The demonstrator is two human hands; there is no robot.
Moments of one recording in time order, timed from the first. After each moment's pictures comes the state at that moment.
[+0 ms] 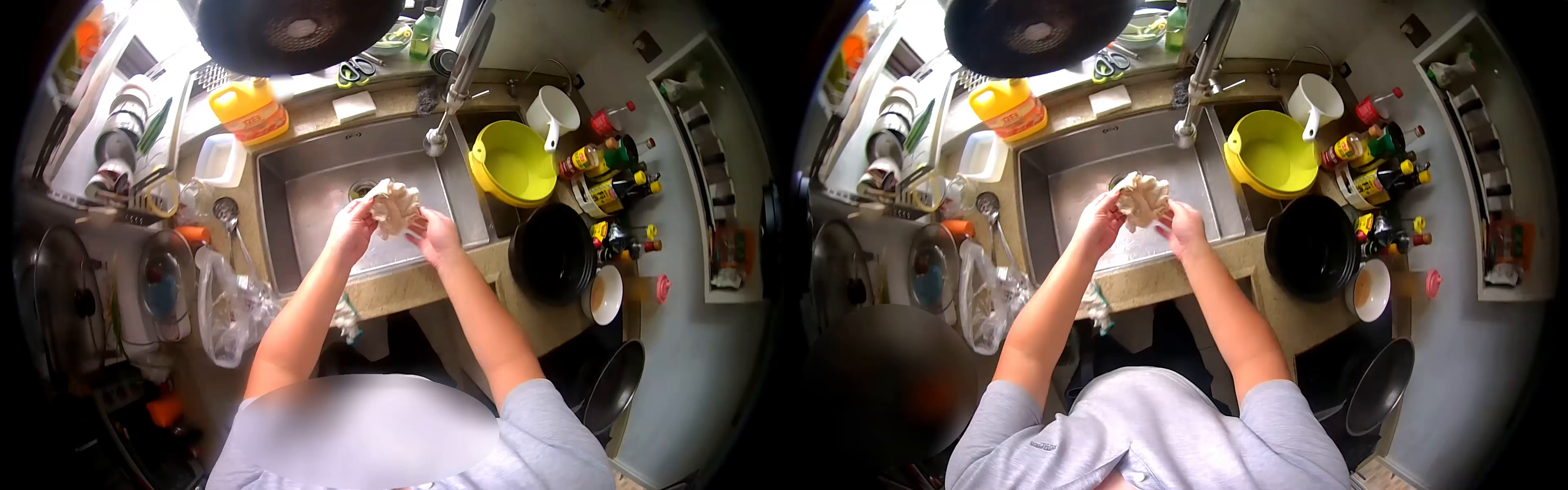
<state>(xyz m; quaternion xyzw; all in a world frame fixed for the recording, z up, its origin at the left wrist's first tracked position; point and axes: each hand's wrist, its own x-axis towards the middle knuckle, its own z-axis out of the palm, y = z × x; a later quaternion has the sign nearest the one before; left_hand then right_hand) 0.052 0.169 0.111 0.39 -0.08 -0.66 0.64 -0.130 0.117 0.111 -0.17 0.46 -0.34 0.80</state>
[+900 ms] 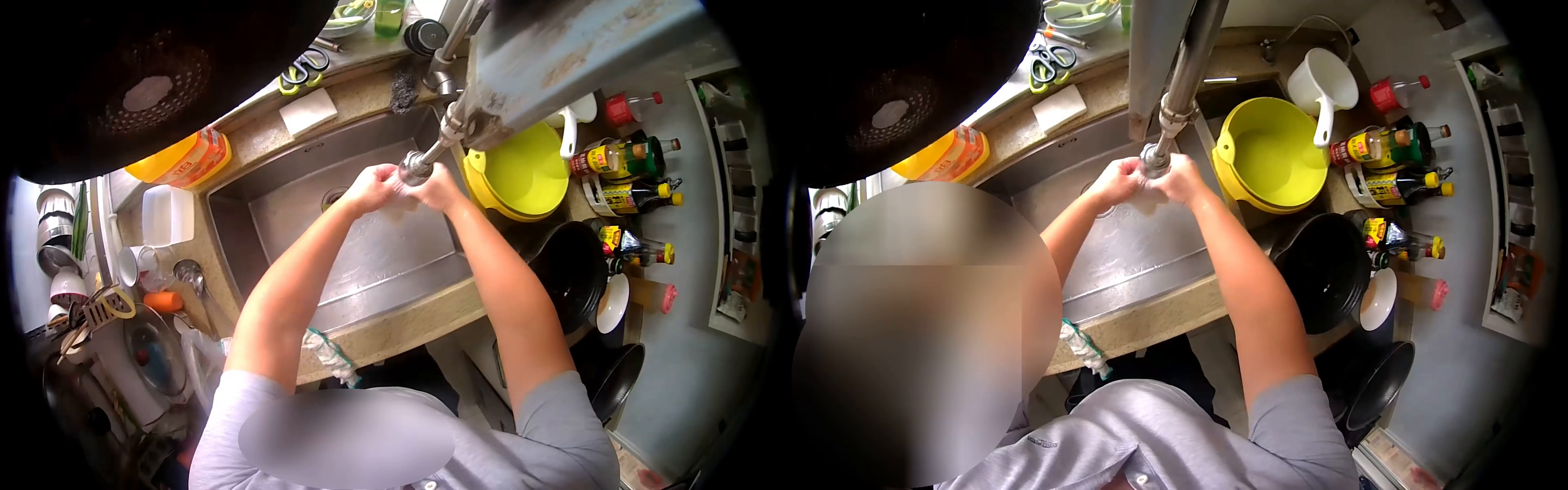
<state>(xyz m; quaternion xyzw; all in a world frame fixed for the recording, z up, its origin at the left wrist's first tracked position) 0.046 -0.025 0.040 0.54 -0.42 -0.66 0.30 -0.134 -0.060 0.048 -0.67 0.46 -0.25 0.52</state>
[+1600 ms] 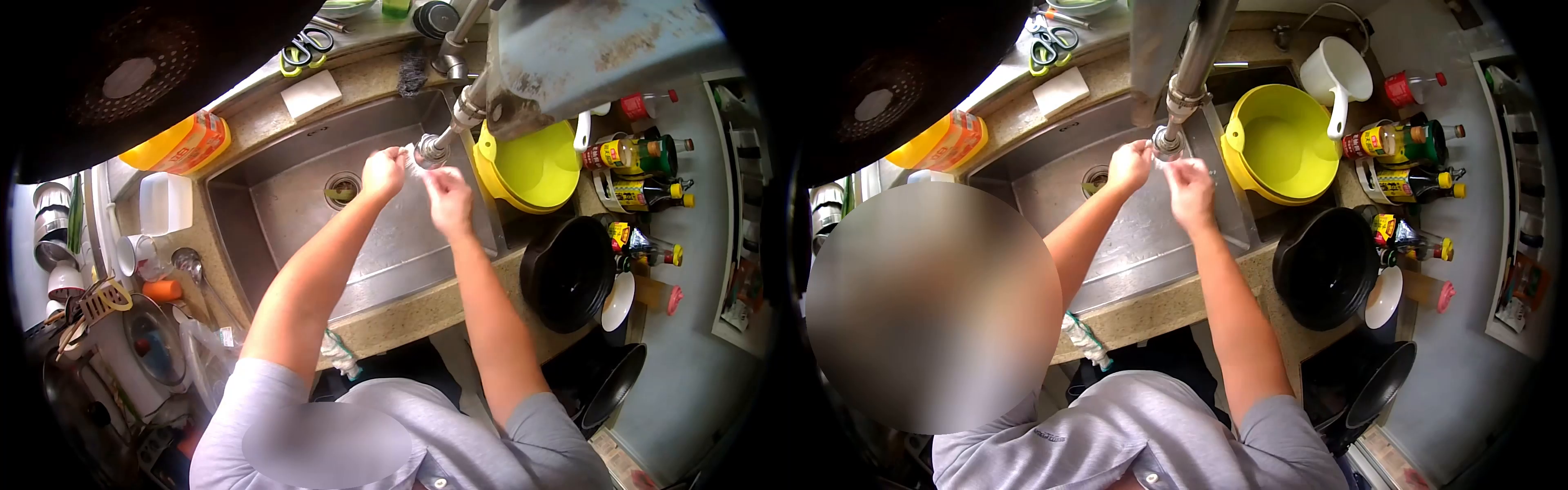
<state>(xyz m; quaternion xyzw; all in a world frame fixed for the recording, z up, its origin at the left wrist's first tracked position) 0.019 -0.033 0.001 0.73 -0.50 -0.37 0.29 -0.130 0.008 0.064 -0.58 0.58 -0.41 0.40</state>
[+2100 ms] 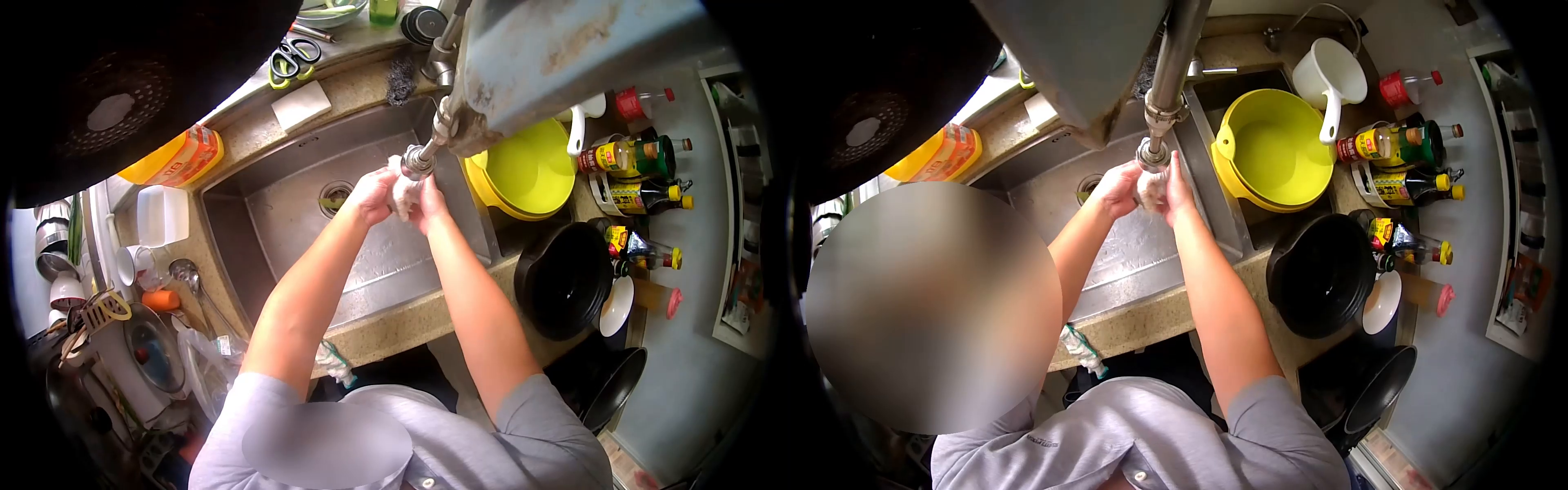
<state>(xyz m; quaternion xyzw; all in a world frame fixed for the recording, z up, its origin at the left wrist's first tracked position) 0.017 -0.016 0.016 0.38 -0.04 -0.80 0.46 -0.123 -0.027 -0.008 -0.14 0.49 -0.39 0.77</state>
